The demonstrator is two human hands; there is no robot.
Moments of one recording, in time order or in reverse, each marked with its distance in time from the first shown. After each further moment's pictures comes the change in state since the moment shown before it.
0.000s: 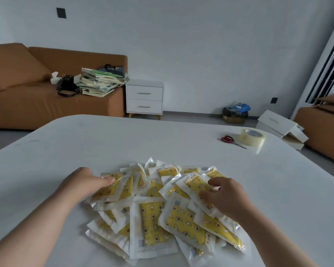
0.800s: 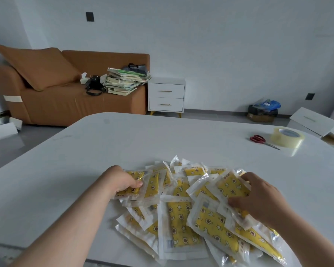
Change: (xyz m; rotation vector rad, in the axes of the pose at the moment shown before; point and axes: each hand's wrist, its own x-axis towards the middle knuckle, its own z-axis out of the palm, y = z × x) left_hand 0.001 0.014 0.008 -0.045 -0.111 -0.139; right_hand -0.001 -0.013 -0.001 -0.128 -0.038 0.029
